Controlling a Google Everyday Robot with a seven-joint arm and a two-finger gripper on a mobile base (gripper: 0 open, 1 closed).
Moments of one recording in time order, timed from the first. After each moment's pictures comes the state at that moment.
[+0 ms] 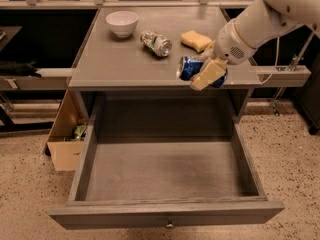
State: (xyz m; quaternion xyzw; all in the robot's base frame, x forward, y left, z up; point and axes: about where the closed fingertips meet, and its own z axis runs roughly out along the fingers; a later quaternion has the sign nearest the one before) arm 0.613 -0.114 0.887 -0.60 0.74 0.13 0.28
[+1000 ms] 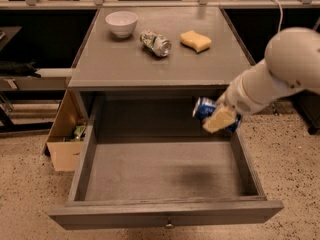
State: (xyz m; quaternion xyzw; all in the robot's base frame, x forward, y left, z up) arm 0.551 -0.153 0.802 -0.51 0.82 0.07 0.25
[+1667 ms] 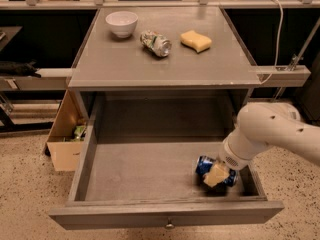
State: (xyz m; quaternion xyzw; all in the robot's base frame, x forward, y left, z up) arm 0.479 -0.179 0.625 -0.47 0.87 0.08 0.11
